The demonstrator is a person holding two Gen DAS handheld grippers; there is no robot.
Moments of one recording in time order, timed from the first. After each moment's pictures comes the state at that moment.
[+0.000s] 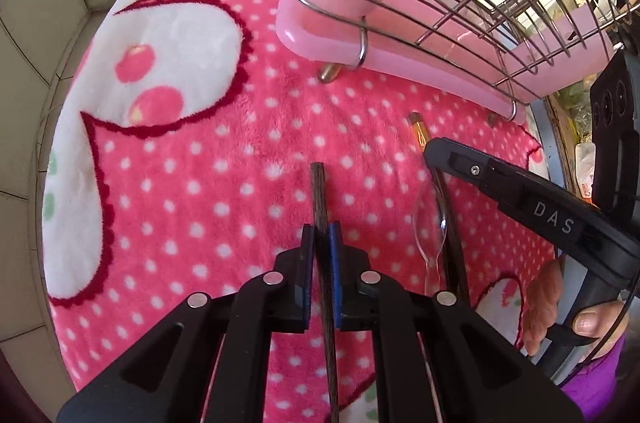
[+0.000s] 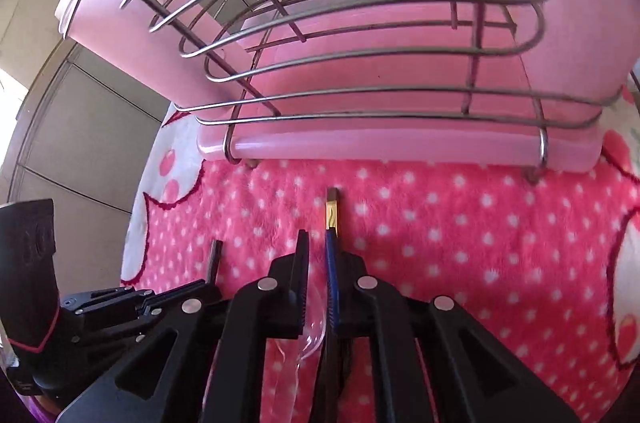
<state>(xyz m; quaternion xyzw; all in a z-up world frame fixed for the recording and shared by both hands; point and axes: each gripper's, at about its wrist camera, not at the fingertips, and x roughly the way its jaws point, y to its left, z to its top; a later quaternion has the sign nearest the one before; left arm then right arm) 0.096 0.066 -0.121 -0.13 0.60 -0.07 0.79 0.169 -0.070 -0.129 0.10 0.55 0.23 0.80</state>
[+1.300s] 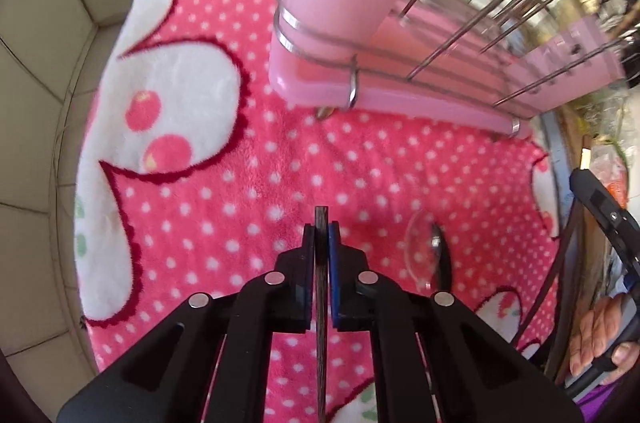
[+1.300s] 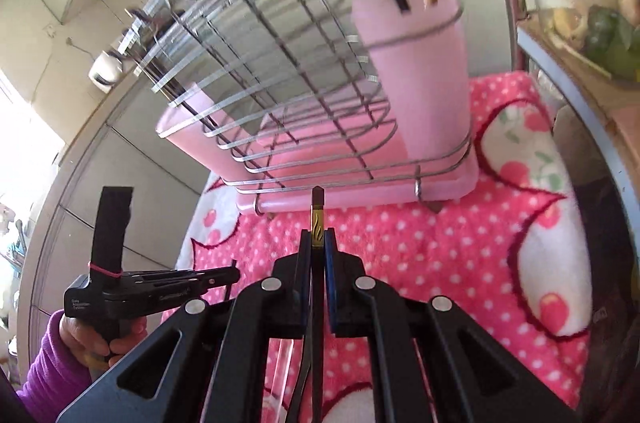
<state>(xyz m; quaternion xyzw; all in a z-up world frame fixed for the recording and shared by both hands) 0.124 0.048 -0.094 -0.10 0.59 -0.06 0.80 0.115 -0.161 -0.058 0.18 0.43 0.24 0.85</state>
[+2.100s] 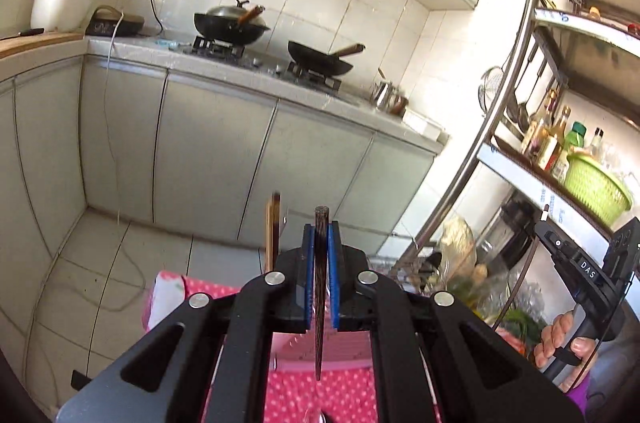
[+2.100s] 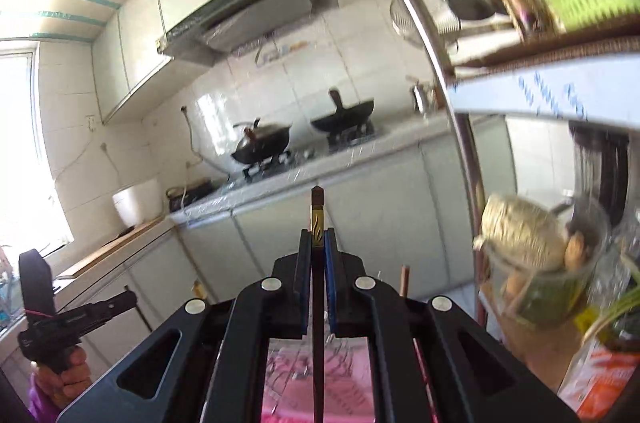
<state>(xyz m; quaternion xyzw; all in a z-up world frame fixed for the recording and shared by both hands) 0.081 0.083 0.148 -0.17 0.20 -0.08 0.96 0.102 -0.246 0.158 0.18 0.10 0.18 0.96</state>
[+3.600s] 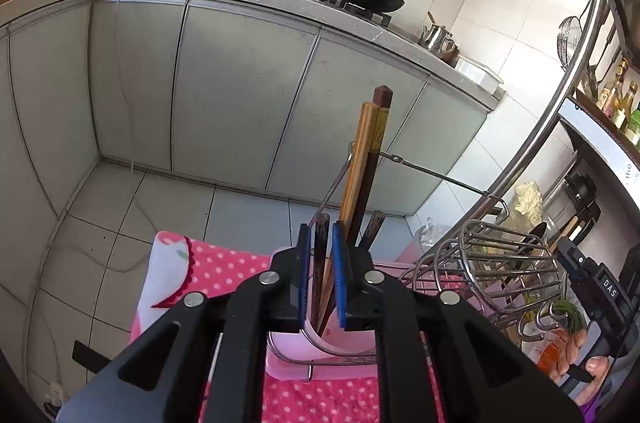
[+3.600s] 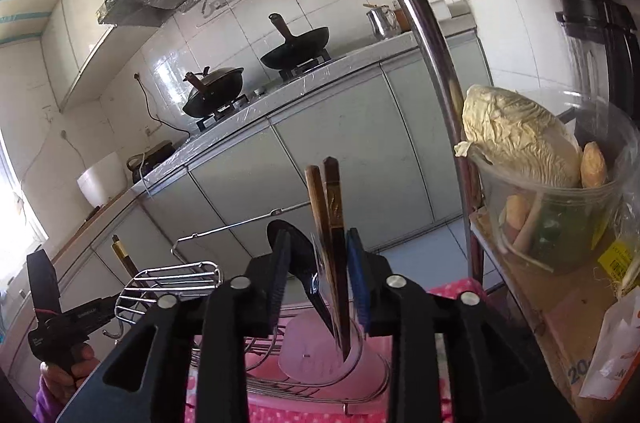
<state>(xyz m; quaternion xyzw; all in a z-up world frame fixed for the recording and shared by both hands) 0.175 0.099 0.056 -0.17 0.31 -0.03 0.93 0.193 -0.252 0.052 0.23 0.22 0.15 0.94</state>
